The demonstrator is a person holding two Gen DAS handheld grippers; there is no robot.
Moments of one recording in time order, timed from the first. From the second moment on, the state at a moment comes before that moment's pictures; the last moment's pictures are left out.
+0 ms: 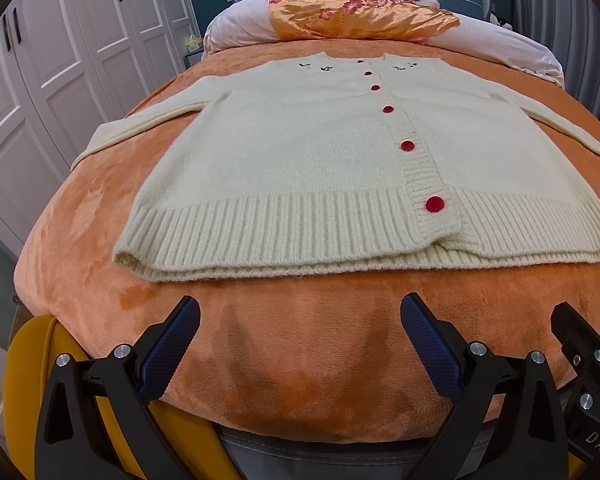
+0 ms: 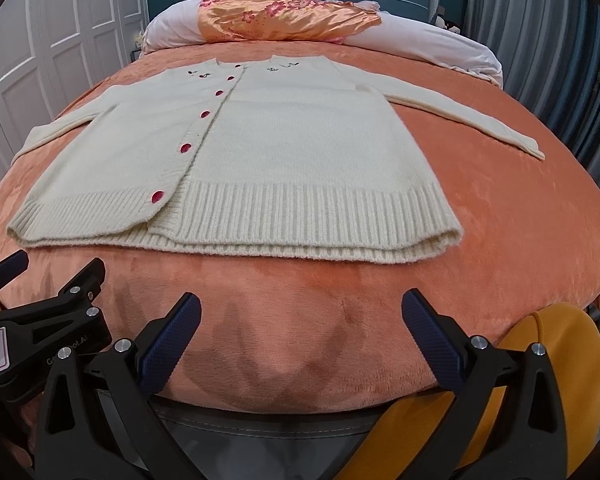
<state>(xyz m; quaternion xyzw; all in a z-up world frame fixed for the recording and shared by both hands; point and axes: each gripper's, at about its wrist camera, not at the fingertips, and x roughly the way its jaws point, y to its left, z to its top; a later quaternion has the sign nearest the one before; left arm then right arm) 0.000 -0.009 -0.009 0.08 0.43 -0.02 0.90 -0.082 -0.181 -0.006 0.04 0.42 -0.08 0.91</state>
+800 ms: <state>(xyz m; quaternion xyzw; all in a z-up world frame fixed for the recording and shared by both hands) 0.000 -0.010 -0.010 0.08 0.43 -0.01 0.90 -0.083 -0.182 -0.006 0.04 0.42 -0.08 0.91</state>
